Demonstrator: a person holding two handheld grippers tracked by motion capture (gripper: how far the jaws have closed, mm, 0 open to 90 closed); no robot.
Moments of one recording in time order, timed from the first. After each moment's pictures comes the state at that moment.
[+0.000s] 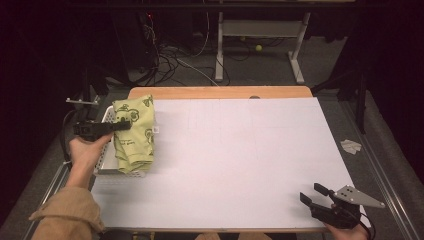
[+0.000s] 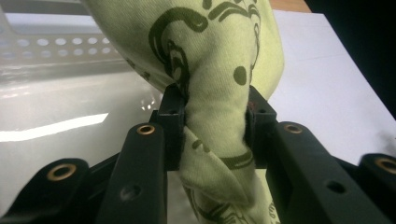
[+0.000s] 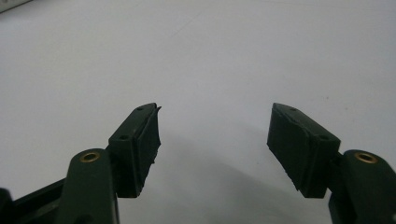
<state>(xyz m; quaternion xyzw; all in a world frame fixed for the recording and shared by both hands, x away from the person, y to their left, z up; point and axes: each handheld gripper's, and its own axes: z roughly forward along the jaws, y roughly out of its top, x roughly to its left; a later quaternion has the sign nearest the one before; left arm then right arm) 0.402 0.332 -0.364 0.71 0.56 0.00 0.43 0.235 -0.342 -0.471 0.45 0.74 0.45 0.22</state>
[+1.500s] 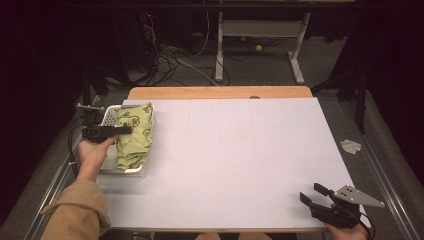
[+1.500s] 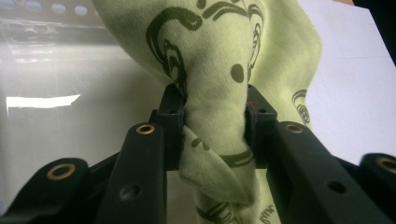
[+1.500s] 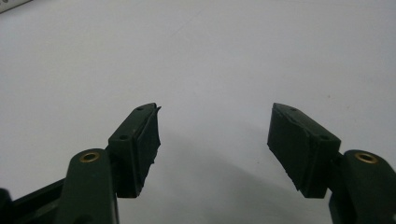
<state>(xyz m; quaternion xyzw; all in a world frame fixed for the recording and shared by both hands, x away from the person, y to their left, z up) 0.431 0.344 -0.411 0.69 0.60 -0.02 0.40 0.236 -0.342 -0.471 0.45 0.74 0.45 0.22</state>
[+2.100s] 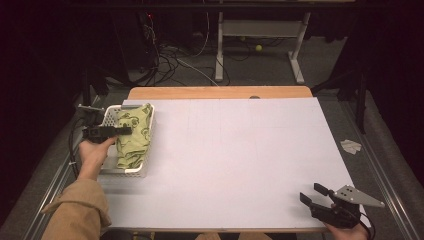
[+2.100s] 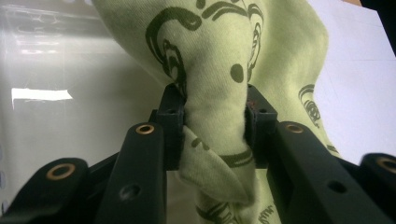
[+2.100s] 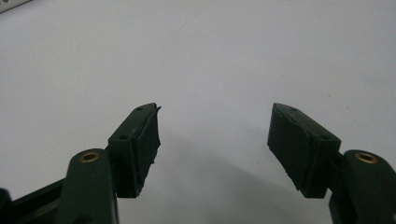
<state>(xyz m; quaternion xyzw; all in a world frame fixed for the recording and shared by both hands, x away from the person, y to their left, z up) 0.436 0.348 -0.420 0.68 0.61 -0.03 0.40 0.236 -0.342 -0.471 0.45 0.74 0.45 0.22</state>
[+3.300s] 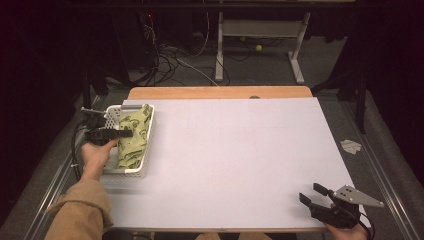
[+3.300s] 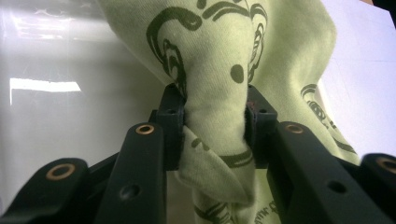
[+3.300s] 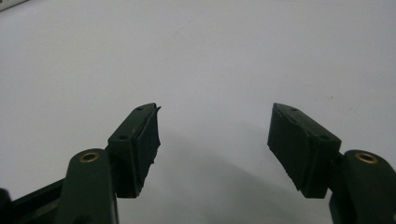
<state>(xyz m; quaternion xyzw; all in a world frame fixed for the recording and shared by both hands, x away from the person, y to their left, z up) 0.437 0.348 -0.433 0.67 0.63 -0.03 0.39 0.236 -0.341 -0.471 0.45 0.74 0.45 0.22</state>
